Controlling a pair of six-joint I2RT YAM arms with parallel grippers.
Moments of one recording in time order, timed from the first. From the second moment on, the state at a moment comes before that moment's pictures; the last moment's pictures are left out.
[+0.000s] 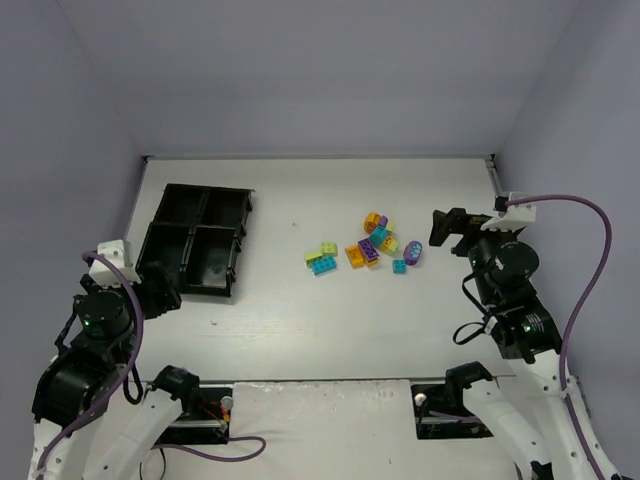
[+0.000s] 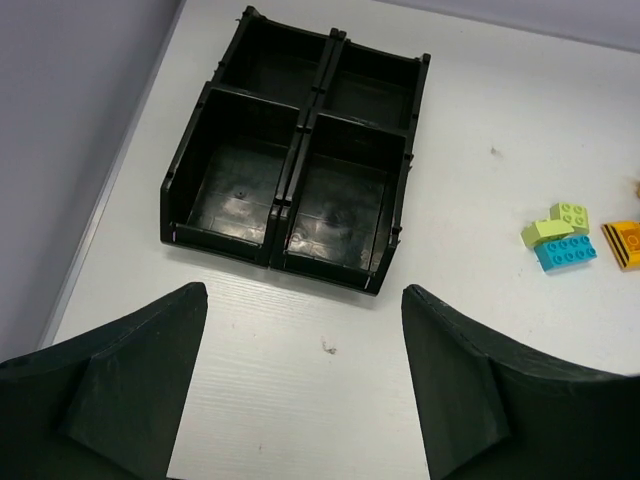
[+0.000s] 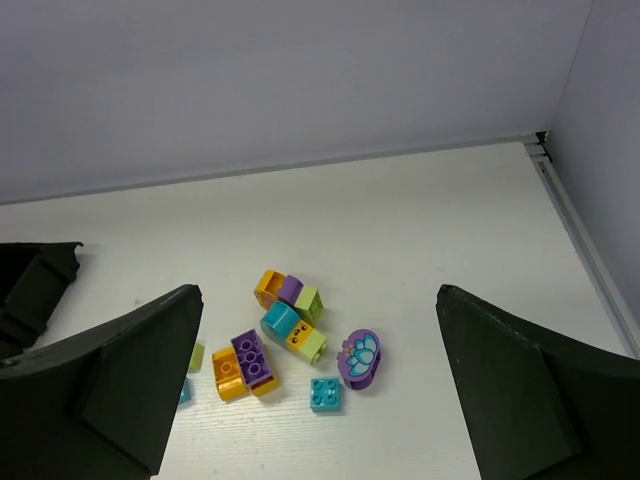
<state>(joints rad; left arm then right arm) -0.34 0.43 1.04 -0.96 -0.42 -0.27 0.28 0.64 0.84 -0.25 0.24 0.19</state>
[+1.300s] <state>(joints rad) -0.51 1.77 1.42 -0.61 0.26 -0.04 0.31 0.98 0.95 -0.32 0.13 0.22</state>
